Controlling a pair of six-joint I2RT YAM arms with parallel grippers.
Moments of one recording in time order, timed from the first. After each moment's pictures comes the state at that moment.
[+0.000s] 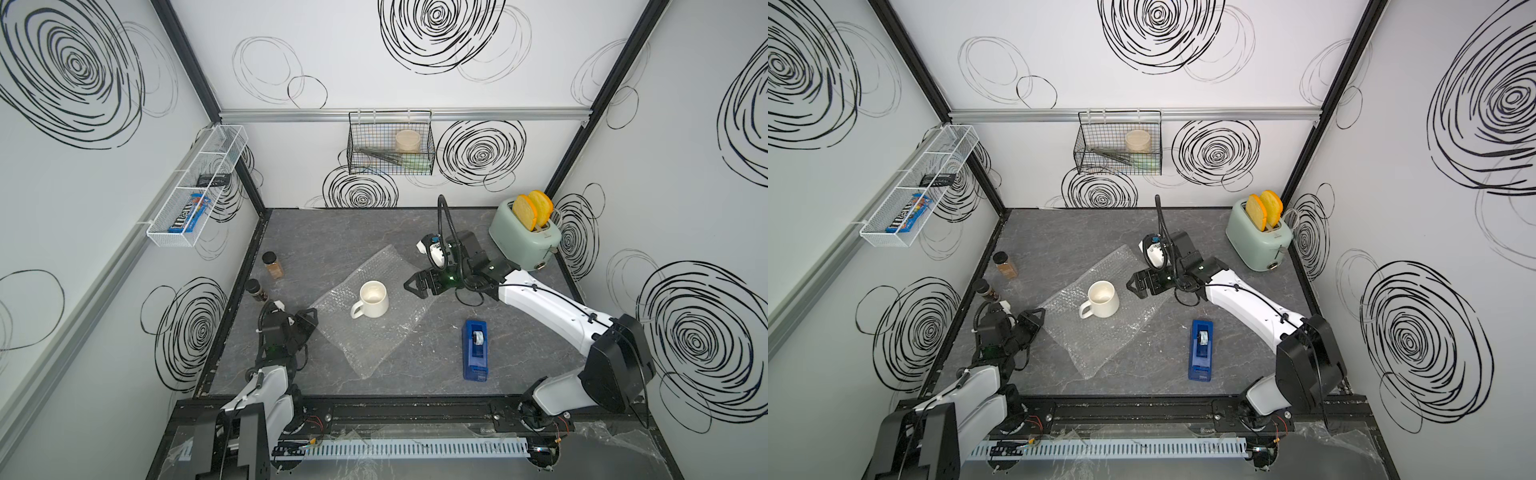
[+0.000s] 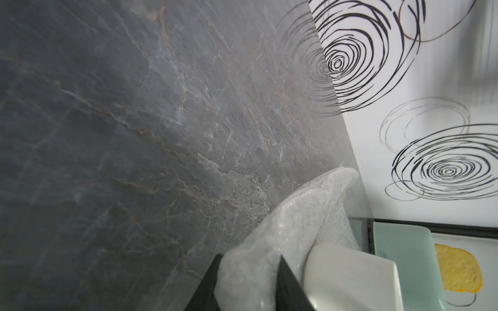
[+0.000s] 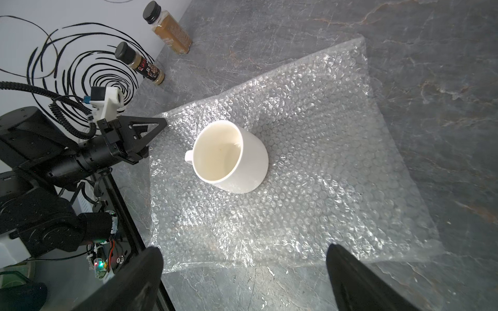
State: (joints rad) left arm 0.19 0.96 0.06 0.33 0.32 -0.92; right arm 0.61 1.47 1.14 -0.46 -0.41 0.23
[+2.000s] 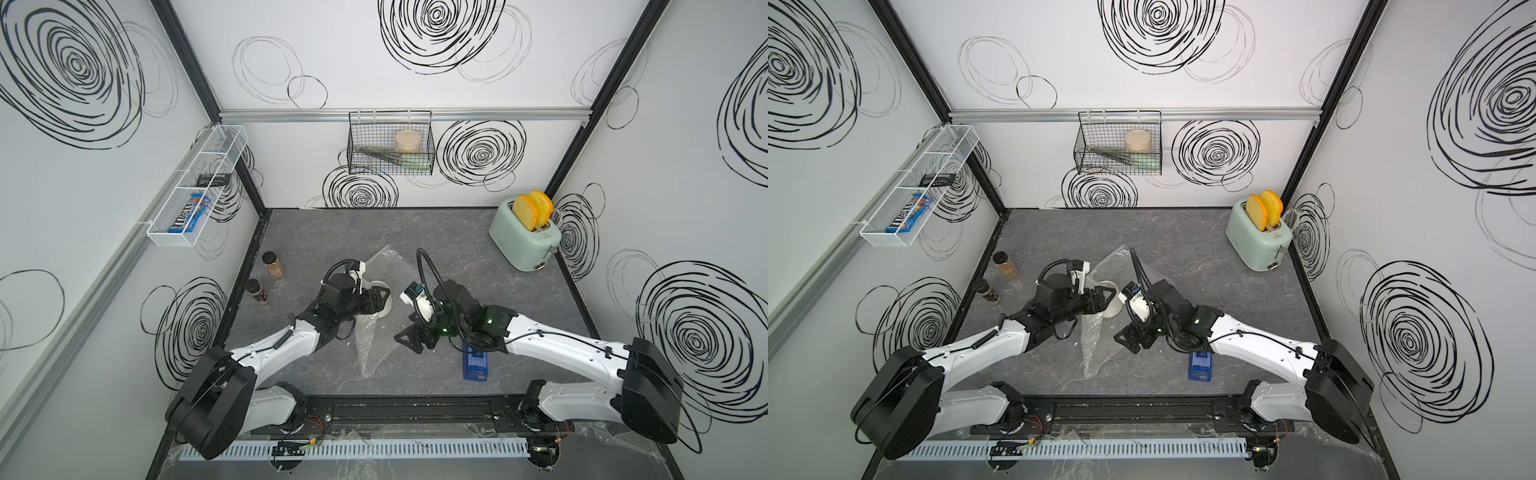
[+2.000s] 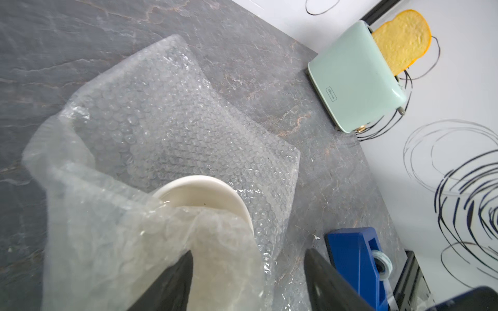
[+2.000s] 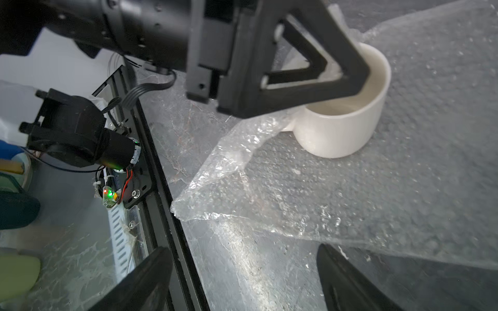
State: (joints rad) left arm -0.49 1.27 0.53 0.21 0.25 -0.66; right arm 0.96 1.26 0.78 -0.21 -0.28 0.21
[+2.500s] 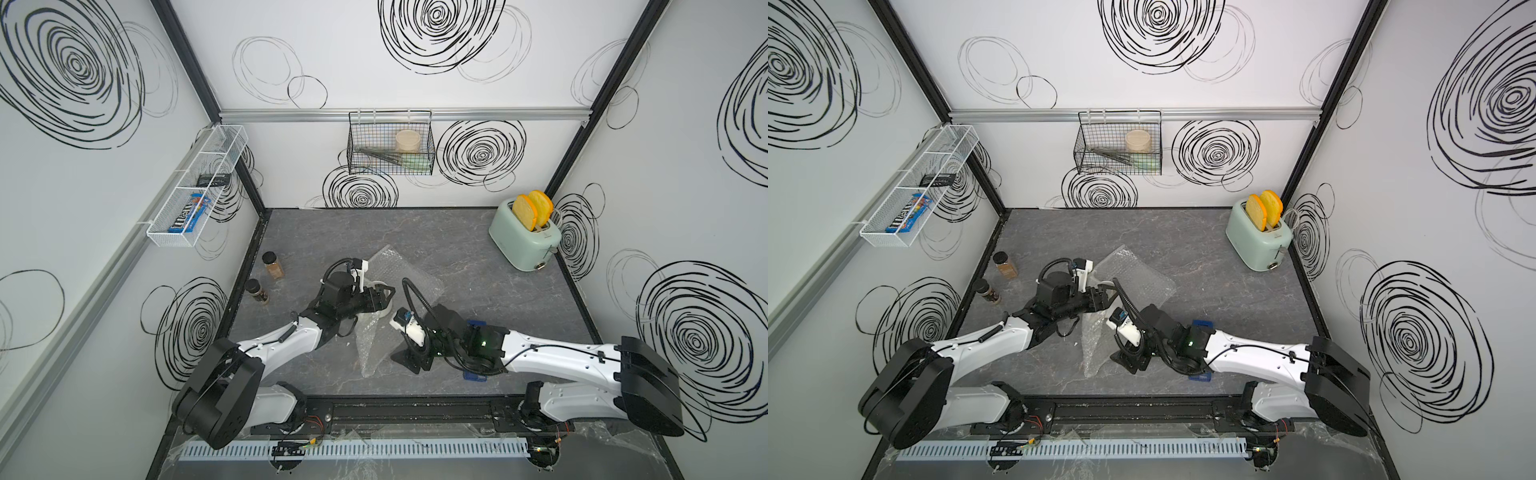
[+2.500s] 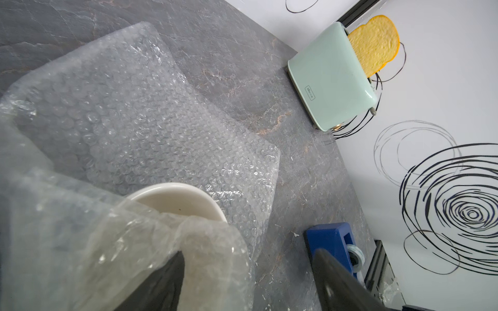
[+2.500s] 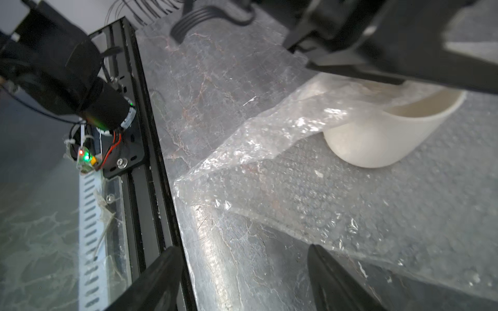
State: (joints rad) left arm -0.46 1.32 0.53 0.29 0.35 -0.69; right arm 1.16 1.26 0.67 -0.07 -0.12 0.08
